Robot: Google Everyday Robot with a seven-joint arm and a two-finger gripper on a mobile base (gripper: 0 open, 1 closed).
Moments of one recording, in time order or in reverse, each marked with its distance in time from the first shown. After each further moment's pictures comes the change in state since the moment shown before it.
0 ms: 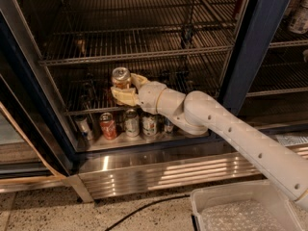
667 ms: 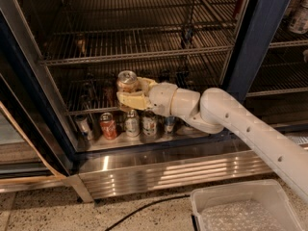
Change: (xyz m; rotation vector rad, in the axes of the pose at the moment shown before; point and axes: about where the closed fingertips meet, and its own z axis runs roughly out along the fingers) arm -0.016 0.020 -0.044 -0.114 0.014 0.061
